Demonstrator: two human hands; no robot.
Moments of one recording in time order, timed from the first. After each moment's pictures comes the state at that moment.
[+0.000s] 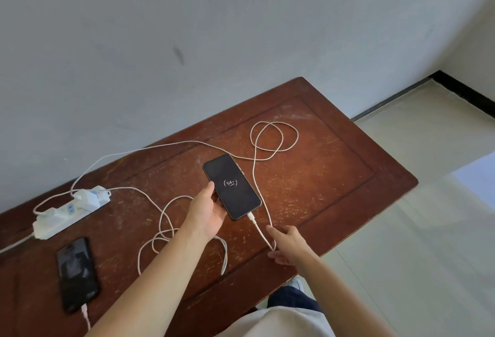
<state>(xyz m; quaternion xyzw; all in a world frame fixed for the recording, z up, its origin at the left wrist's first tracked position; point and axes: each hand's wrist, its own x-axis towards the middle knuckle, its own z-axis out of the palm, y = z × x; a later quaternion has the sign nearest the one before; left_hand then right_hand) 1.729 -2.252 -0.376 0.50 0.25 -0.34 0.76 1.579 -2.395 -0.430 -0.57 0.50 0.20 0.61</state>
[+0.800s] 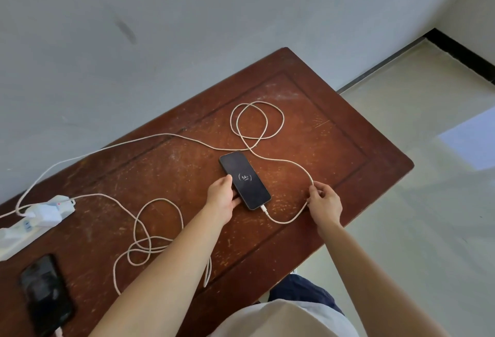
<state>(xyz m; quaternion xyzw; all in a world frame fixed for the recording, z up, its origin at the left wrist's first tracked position) 1.747 -2.346 -0.453 0.63 0.25 -0.40 0.62 1.592 -2.514 -0.478 -0.59 0.62 -0.10 0.51</state>
